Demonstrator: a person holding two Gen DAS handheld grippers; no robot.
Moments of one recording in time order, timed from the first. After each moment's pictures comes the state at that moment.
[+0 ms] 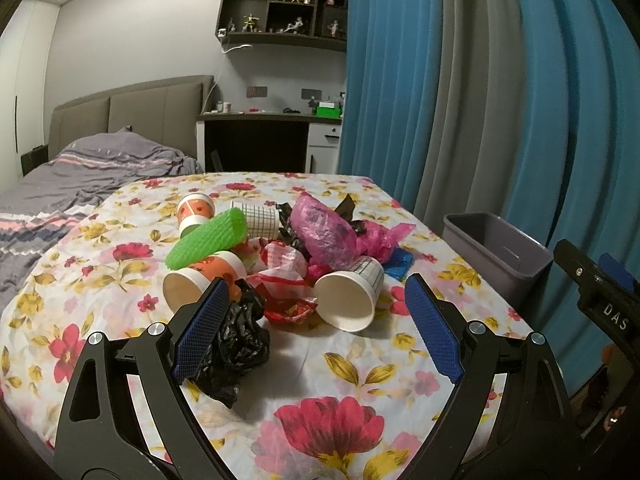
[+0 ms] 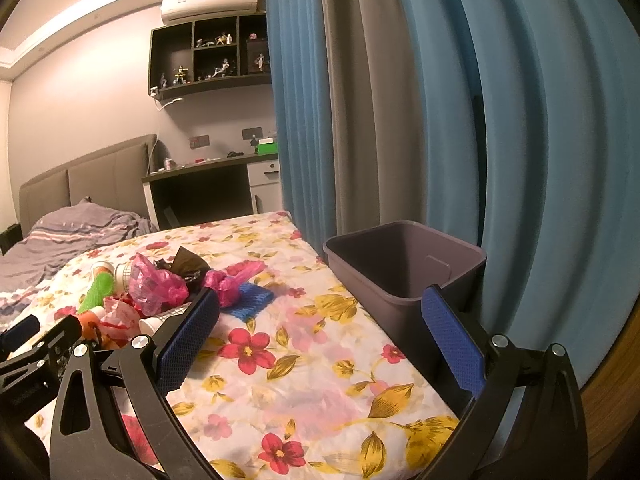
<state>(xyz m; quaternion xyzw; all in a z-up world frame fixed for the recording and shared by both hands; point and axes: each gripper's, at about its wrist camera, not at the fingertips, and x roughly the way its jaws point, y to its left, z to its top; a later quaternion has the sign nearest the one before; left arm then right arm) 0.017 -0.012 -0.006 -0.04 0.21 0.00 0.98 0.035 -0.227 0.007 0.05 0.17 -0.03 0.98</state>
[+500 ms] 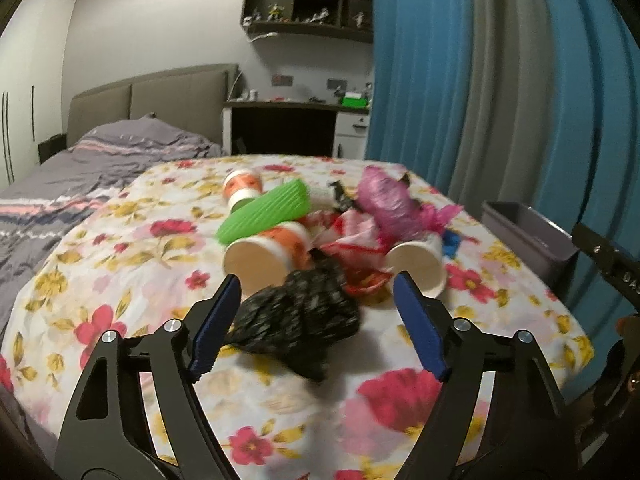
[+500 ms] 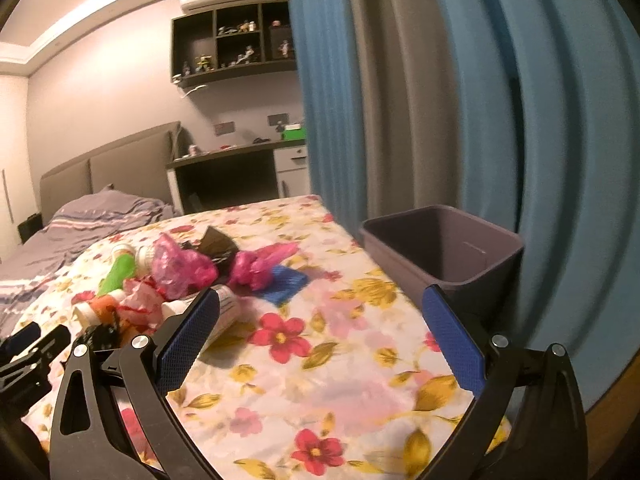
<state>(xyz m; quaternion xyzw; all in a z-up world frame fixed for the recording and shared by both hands) 0.009 0.049 -0.038 -0.05 0.23 0.05 0.97 0.047 -0.203 -0.015 0.05 0.19 0.02 0.98</state>
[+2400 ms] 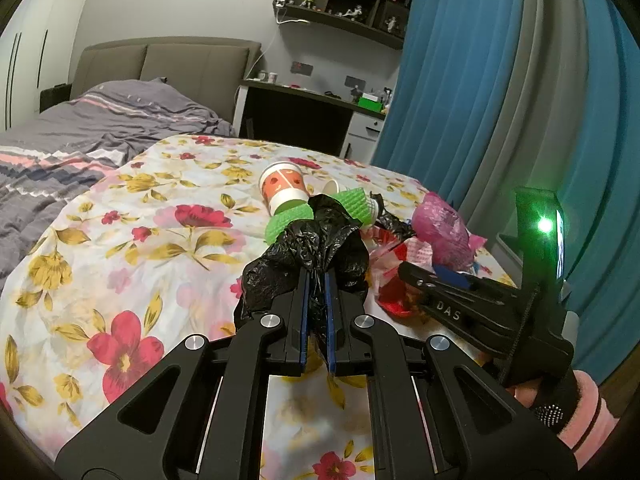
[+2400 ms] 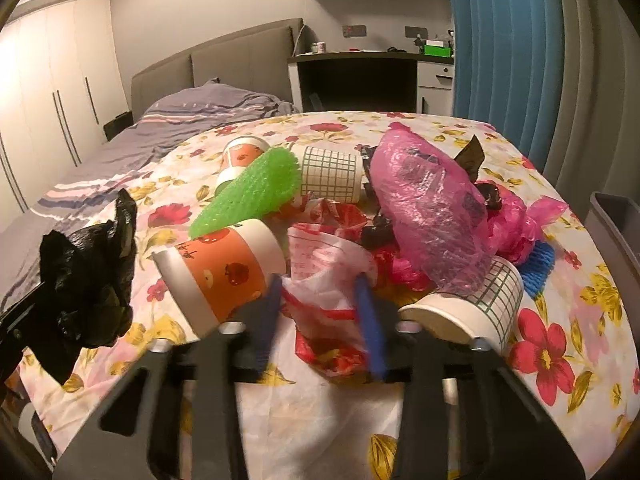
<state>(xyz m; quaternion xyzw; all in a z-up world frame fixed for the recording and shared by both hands) 0.019 0.138 -0.034 -0.14 0.24 0.03 0.96 0.150 -0.019 -0.067 -0.03 0.34 0.23 0.91</state>
